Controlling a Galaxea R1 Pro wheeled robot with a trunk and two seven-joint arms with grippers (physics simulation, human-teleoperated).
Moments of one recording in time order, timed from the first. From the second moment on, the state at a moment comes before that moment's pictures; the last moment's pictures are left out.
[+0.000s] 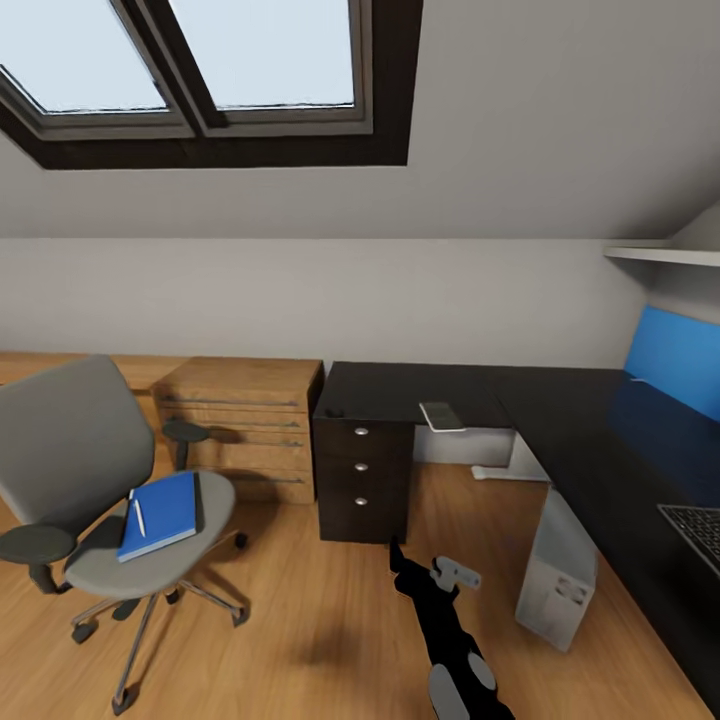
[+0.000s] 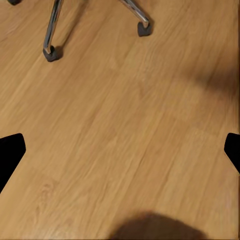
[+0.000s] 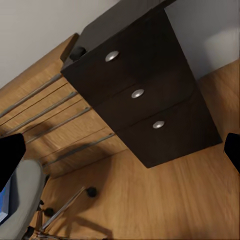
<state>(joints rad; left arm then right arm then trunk) 0.09 0.06 0.00 -0.95 0.33 0.09 0.27 -0.19 0.17 0.21 -1.09 -0.49 -0.17 -0.09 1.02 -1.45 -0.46</state>
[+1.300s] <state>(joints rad) 0.09 -0.03 -0.11 -1.59 0.34 0.52 0.28 -0.45 0.17 0.24 -1.22 -0.15 0.73 -0.48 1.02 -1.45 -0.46</state>
